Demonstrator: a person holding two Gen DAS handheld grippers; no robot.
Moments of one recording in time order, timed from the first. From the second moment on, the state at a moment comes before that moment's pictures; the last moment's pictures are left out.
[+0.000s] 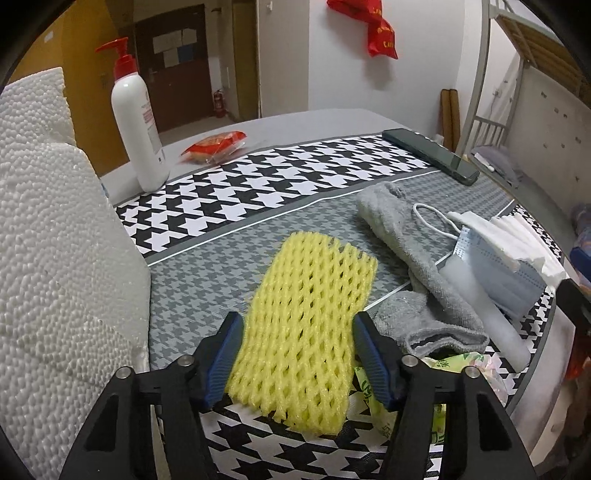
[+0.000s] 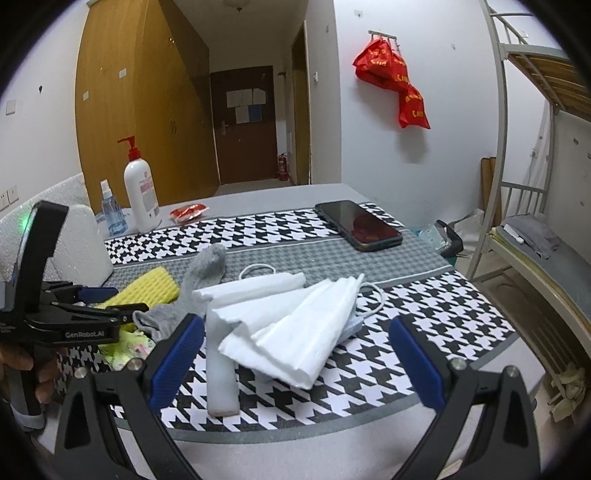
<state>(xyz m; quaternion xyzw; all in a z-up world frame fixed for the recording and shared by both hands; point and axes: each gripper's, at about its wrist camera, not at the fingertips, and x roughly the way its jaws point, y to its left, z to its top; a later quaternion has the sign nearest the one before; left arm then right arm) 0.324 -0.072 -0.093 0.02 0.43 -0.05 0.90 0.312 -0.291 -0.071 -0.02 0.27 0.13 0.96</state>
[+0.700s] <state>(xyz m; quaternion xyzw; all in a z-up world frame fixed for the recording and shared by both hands) 0.313 -0.063 -0.077 -0.03 0.38 -0.11 0.92 0.338 -0.289 -0.080 0.00 0.32 0.13 0.94</state>
